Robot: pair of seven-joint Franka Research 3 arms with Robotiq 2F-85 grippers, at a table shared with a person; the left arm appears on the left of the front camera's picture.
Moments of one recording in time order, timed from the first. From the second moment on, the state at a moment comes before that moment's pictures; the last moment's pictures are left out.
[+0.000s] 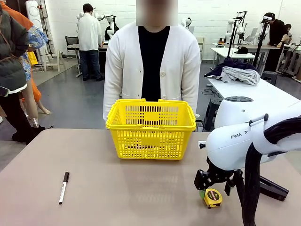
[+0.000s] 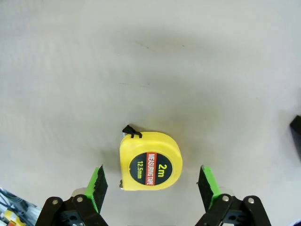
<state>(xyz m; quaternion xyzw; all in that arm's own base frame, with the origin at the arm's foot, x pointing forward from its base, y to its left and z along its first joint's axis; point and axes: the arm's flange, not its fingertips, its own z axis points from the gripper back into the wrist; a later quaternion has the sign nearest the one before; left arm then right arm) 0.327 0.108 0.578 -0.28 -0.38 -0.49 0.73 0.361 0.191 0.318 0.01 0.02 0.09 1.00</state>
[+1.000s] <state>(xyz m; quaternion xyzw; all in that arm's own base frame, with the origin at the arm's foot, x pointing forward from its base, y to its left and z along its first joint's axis) 0.327 0.108 0.578 -0.28 -0.38 -0.49 0.73 0.366 0.191 0.302 -0.01 0.02 0.10 1.00</state>
